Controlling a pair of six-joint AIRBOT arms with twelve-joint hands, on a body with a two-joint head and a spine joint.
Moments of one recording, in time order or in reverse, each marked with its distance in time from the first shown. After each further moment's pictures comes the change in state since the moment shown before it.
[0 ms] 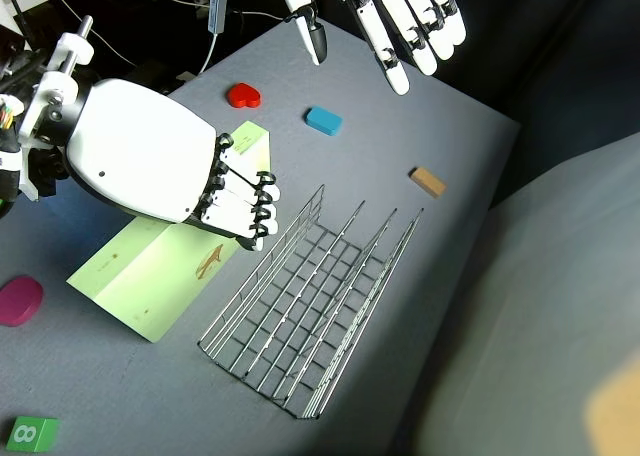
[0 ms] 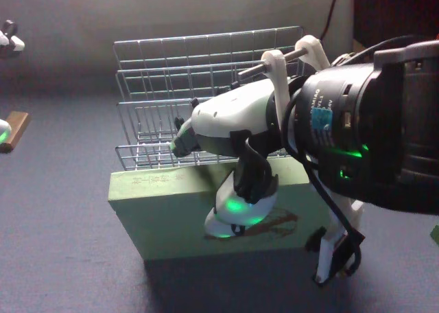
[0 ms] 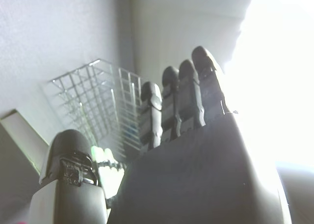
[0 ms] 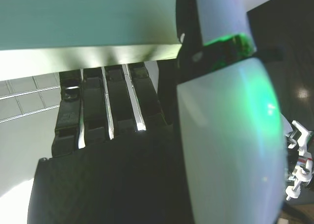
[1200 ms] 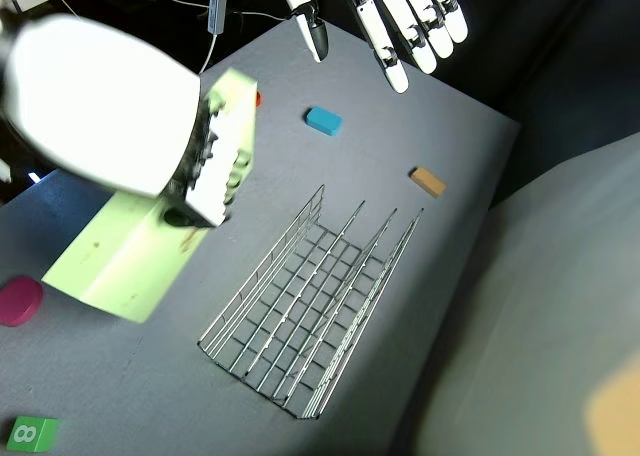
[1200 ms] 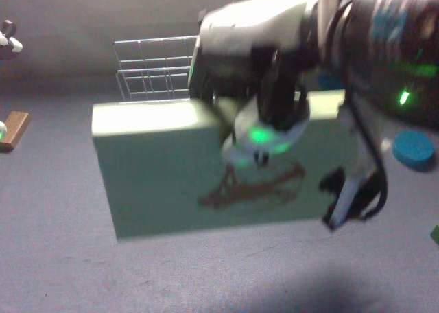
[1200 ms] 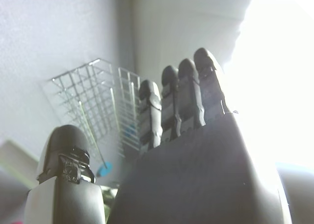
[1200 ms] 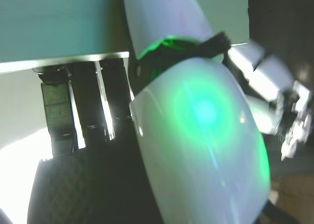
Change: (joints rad) left arm -0.023 -0.011 -0.010 -0.005 0.042 0.001; right arm 0.211 0.105 -0.070 -0.025 -0.029 -0.011
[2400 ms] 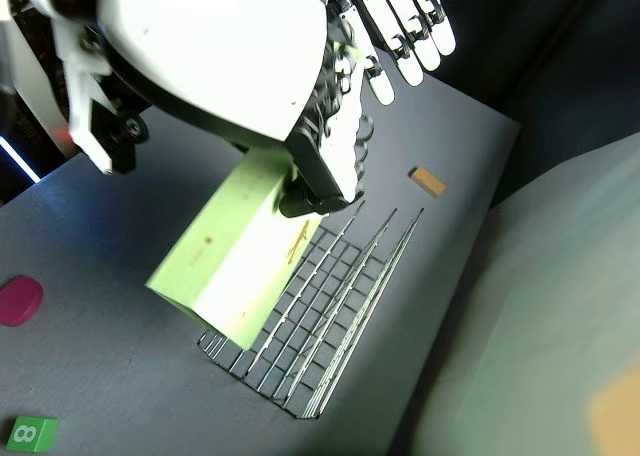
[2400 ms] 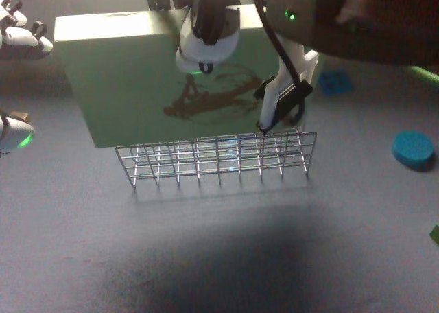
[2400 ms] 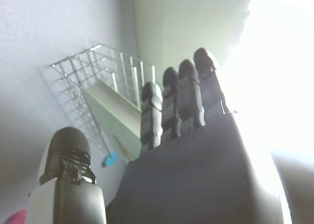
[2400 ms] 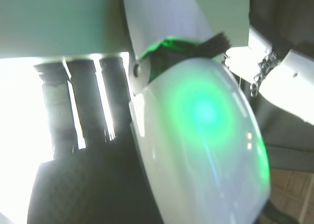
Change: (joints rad) left arm 0.005 -0.039 -0.014 -0.017 0.003 -0.004; right arm -0.027 -0.232 0.242 -0.210 0.007 0.029
